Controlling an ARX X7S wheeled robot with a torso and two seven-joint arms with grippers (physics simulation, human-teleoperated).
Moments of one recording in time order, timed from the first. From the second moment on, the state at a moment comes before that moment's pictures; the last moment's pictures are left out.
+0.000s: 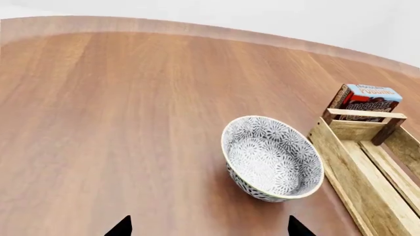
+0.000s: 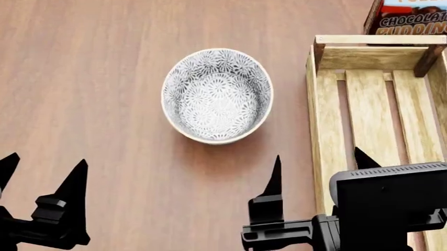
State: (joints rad) left arm -0.32 -0.31 -0.15 0.83 -0.86 -1.07 -0.33; right arm 0.43 0.40 0.10 -0.91 0.84 1.25 0.47
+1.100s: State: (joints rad) left arm -0.28 -0.35 -0.09 0.79 -0.83 -1.03 -0.33; right arm 1.03 0.66 -0.77 -0.38 0.34 0.93 -0.09
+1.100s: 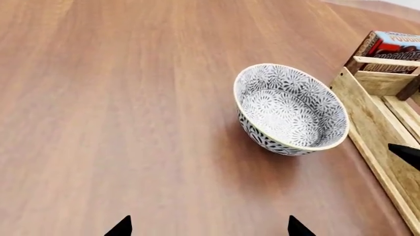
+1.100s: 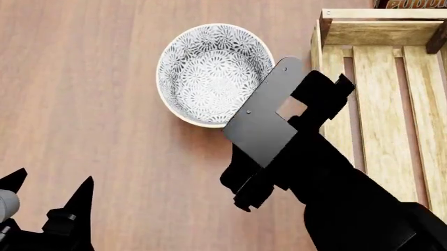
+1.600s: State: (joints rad) left arm -0.24 -0.38 -0.10 0.77 -0.83 -0.98 -0.30; right arm 1.23 0.52 -1.21 0.12 0.01 0.60 -0.27
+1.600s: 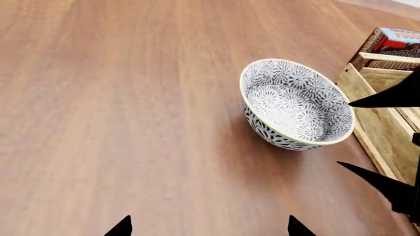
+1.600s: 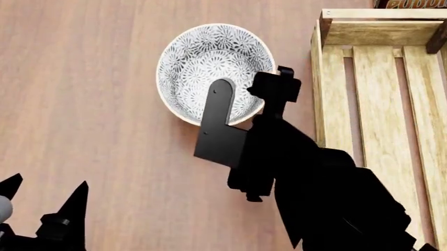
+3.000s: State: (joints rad) left arm -0.22 -0.40 -0.09 0.78 -0.87 -0.95 -0.31; right arm 1.37 0.73 -1.15 -0.17 0.00 0.78 -0.33
